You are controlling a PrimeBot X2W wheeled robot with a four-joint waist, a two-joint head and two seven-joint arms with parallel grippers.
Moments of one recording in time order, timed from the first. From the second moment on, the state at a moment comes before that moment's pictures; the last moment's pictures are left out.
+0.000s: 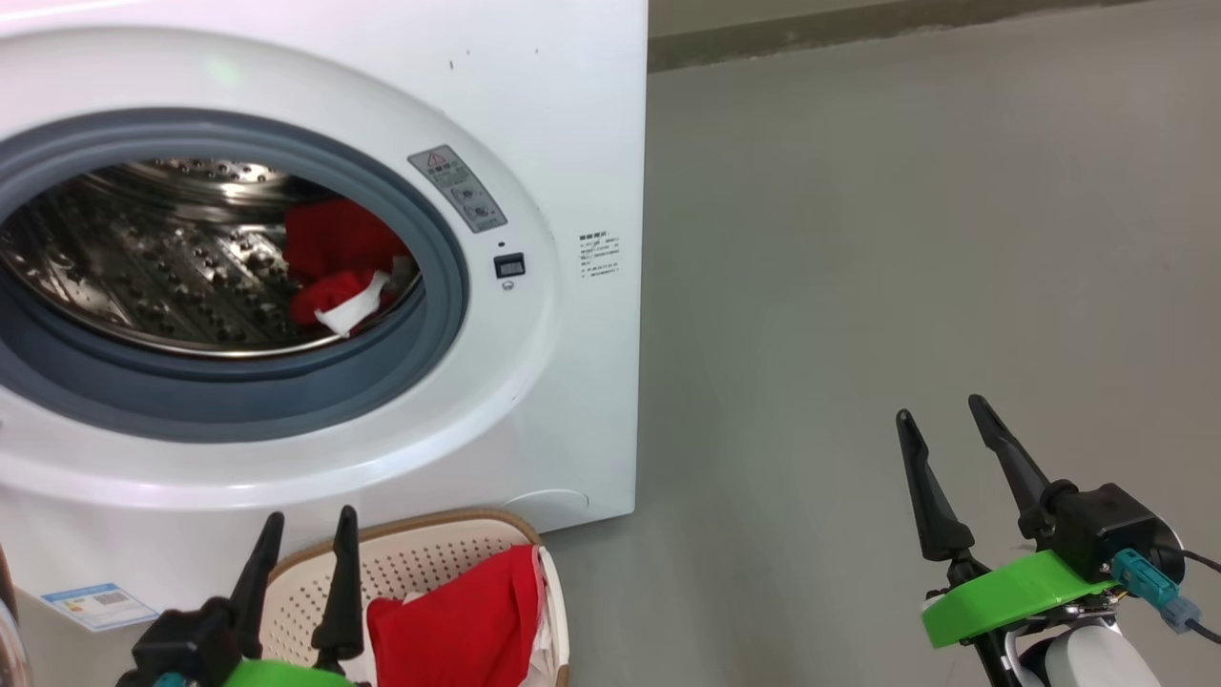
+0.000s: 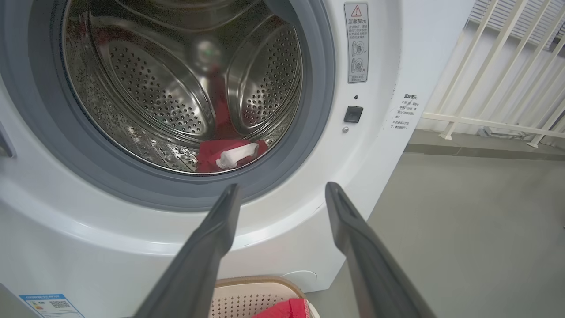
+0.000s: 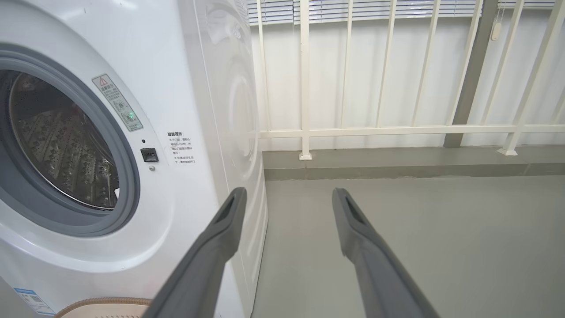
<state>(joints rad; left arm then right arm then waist) -0.09 0.06 0.00 0.30 -0.30 -0.07 -0.25 -0.10 -0.05 0.01 0.24 0.23 0.12 -0.26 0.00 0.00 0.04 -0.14</state>
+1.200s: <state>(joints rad) 0.06 0.05 0.06 0.14 -0.25 -0.07 -0.25 -0.02 -0.05 0.00 0.17 0.21 0.12 -0.26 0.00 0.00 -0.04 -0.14</state>
